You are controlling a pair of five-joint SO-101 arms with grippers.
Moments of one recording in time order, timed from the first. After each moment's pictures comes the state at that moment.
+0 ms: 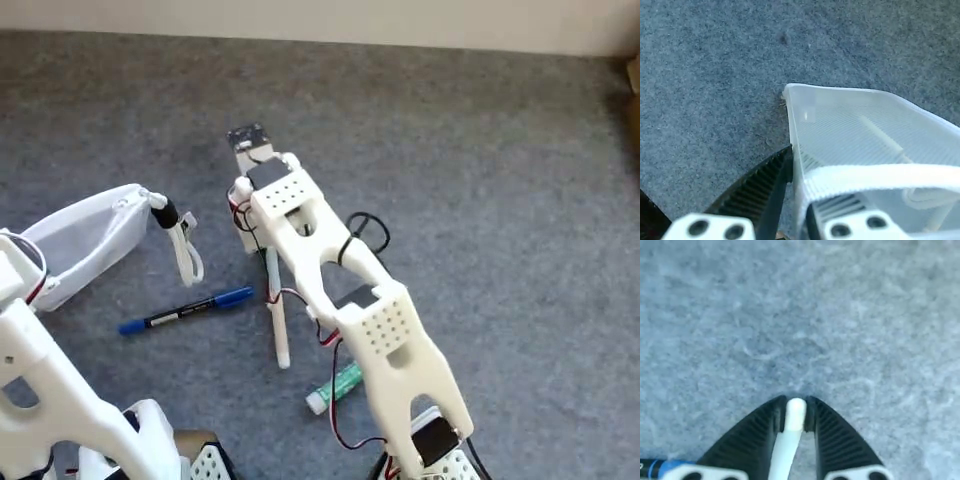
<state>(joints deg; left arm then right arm) -44.0 -40.1 10.9 97.3 13.8 -38.8 50.5 -42.1 81.1 -7.6</state>
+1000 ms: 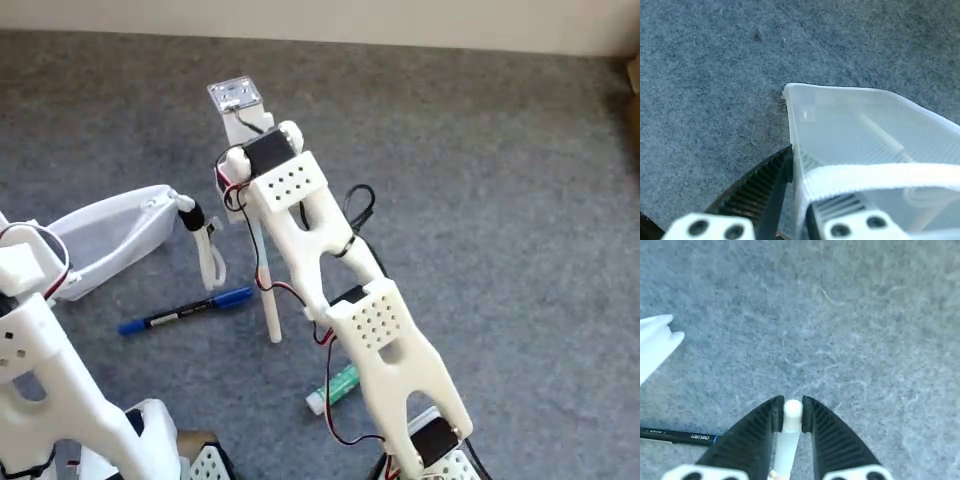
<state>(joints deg) -37.7 -40.0 12.0 97.2 13.8 -39.0 54.9 -76.1 100.0 -7.6</state>
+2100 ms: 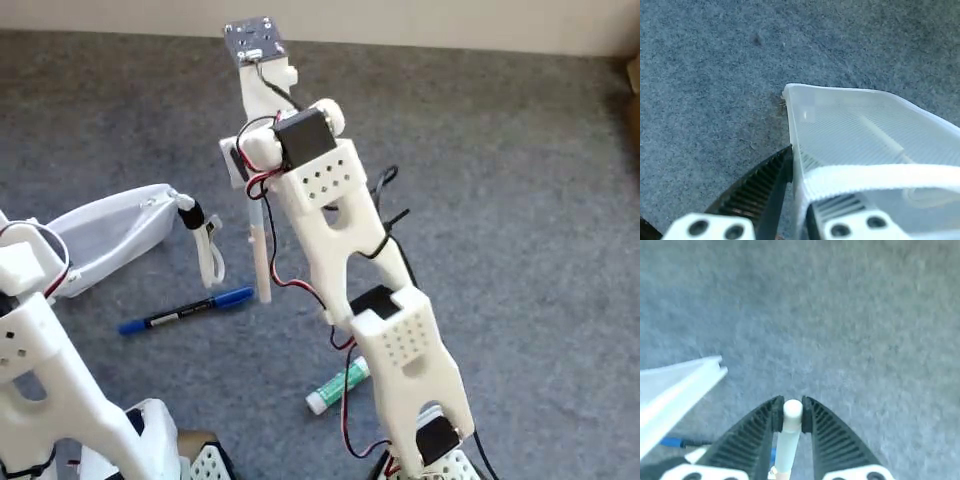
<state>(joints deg) -37.7 -40.0 12.0 96.2 13.8 -37.1 37.4 -72.6 100.1 -7.6</state>
